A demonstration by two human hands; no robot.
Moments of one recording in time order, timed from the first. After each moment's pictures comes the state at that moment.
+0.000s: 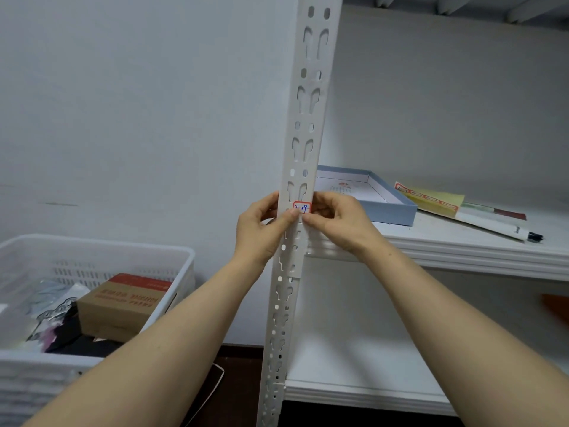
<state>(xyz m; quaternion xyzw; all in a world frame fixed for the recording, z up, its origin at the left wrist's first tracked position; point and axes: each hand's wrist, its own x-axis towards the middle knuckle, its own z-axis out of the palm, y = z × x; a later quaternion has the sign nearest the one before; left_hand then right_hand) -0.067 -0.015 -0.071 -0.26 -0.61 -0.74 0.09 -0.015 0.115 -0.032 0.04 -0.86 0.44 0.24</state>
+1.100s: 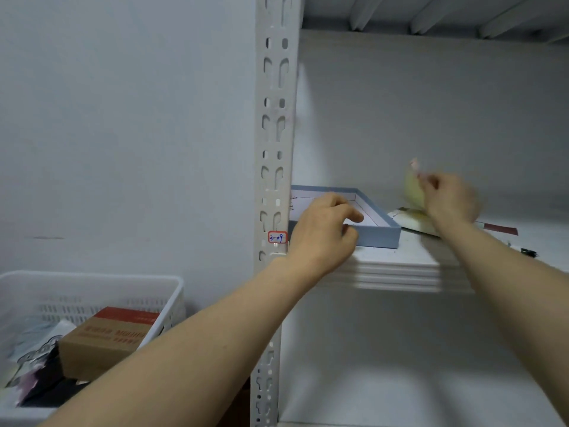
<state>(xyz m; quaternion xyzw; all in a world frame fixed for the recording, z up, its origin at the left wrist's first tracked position) -0.035 0.073 -0.019 -0.45 -0.76 -0.41 0.25 -0.006 0.293 0.023 -0.35 -0.80 0.15 0.46</state>
